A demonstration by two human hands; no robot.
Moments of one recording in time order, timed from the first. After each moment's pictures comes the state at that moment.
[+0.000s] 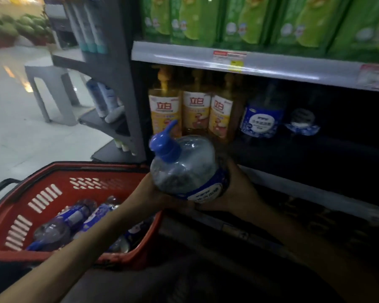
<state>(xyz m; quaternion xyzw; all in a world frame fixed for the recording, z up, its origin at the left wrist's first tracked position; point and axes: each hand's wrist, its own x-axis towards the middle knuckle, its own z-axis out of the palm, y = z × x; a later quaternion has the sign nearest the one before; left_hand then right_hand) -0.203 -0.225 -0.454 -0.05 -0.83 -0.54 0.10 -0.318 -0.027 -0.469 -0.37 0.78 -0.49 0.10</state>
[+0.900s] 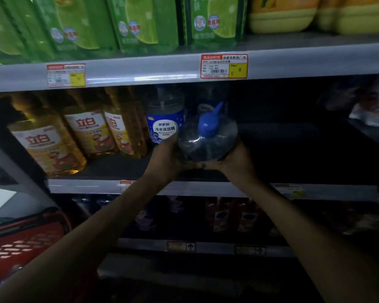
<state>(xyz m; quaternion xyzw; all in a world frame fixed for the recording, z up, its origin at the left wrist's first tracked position) -0.443 -0.058 -0.461 -0.09 -0.87 -0.47 0.13 -0.484 0.136 -0.498 -0.12 0.80 -0.58 -0.11</state>
